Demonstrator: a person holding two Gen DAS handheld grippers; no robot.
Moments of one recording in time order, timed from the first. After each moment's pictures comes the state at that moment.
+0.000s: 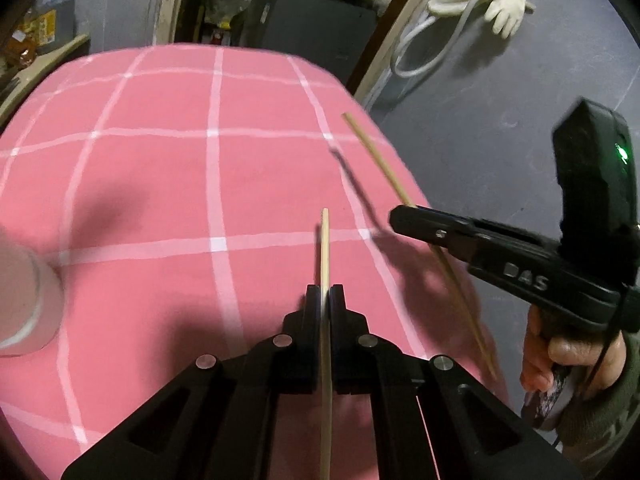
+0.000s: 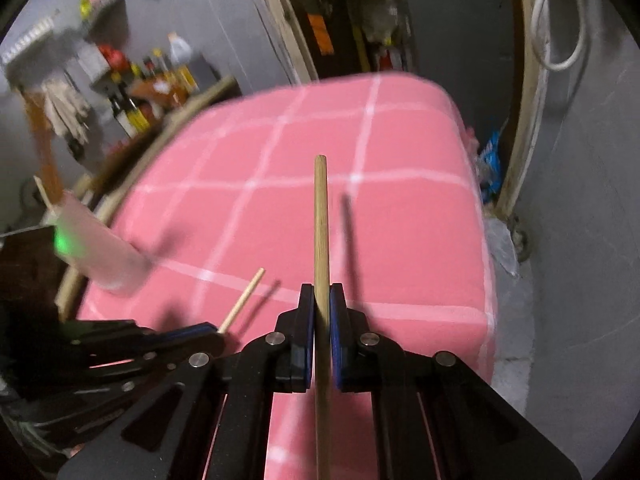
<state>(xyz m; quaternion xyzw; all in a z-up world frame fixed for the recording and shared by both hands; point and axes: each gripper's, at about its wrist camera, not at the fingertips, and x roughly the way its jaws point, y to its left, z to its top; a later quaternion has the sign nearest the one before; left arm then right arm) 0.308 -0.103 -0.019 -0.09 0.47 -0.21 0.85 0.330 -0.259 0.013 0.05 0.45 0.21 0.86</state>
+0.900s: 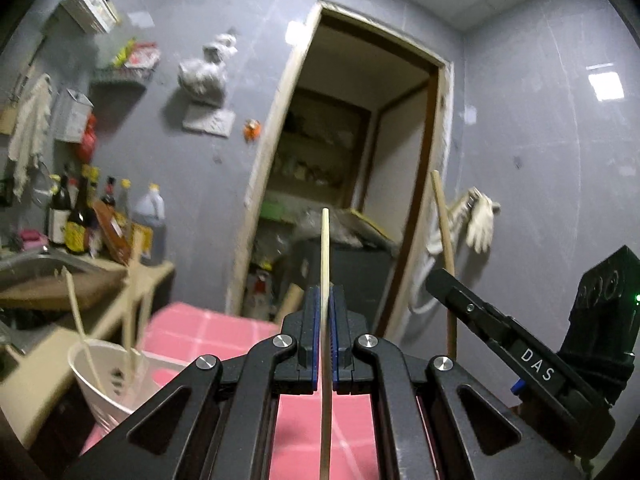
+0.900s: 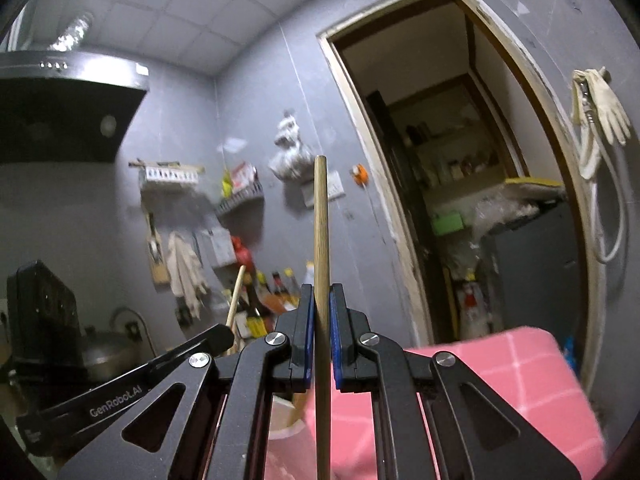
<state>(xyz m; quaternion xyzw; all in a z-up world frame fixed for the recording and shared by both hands) 0.191 0.029 0.125 -0.11 0.04 -0.12 0.99 0.232 -0.146 0.137 0.14 0.00 0.31 0.94</state>
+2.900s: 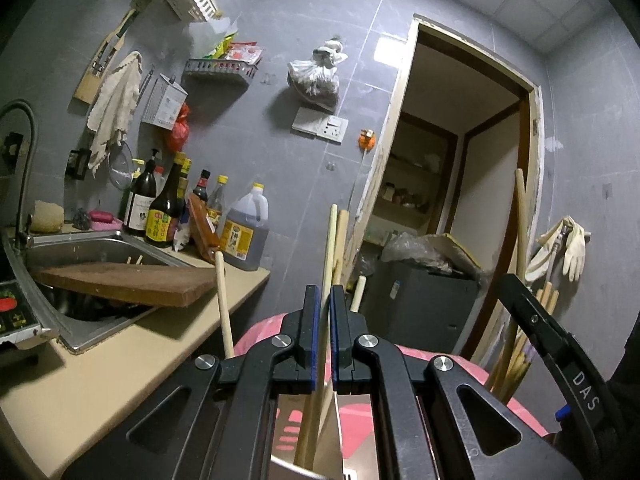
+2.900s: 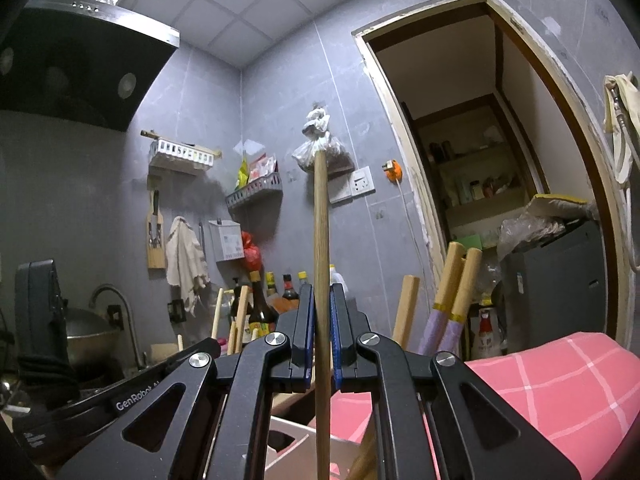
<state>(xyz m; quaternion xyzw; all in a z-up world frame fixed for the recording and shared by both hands) 0.234 0.154 0.056 -0.16 0.02 0.02 0.99 0.265 -0.039 0.079 0.10 -0.04 0.31 0.94</state>
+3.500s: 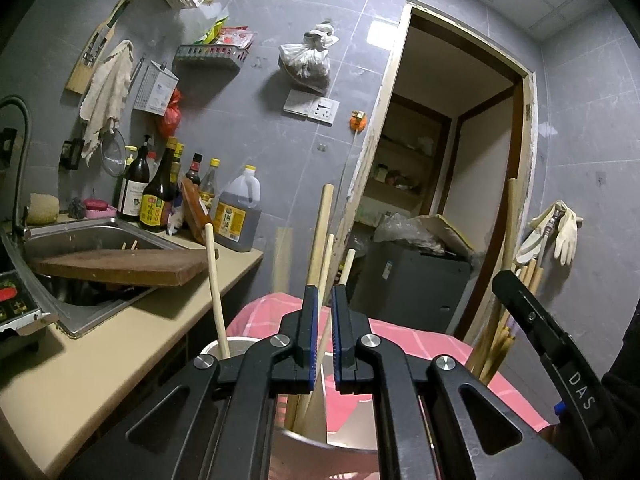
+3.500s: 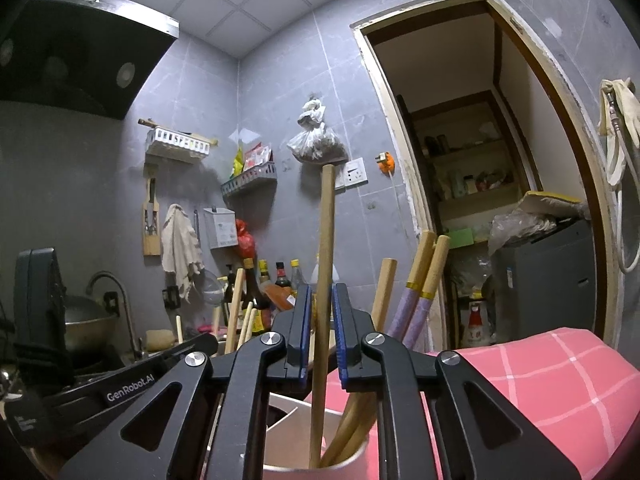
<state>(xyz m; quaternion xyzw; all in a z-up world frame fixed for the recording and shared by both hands) 0.226 0.147 0.049 -0.15 0.06 0.00 0.99 0.254 -0.047 0.077 0.09 -0.03 0.30 0.95</state>
